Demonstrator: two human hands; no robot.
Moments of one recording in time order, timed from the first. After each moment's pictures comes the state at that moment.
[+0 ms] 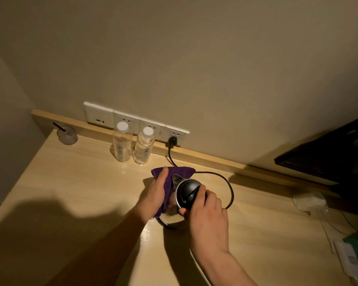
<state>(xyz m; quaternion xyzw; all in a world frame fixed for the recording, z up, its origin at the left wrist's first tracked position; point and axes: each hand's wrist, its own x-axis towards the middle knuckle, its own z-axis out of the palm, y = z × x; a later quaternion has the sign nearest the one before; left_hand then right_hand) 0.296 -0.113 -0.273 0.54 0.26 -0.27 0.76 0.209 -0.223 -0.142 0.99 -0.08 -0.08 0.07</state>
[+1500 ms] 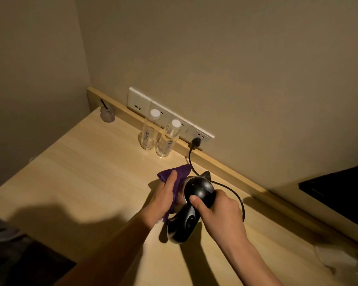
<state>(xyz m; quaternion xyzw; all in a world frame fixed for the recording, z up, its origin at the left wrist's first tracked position) 0.244 -0.129 -0.240 0.56 0.31 -0.16 0.75 0.232 -0.269 -0.121 0.97 -0.03 -0.13 -0.19</state>
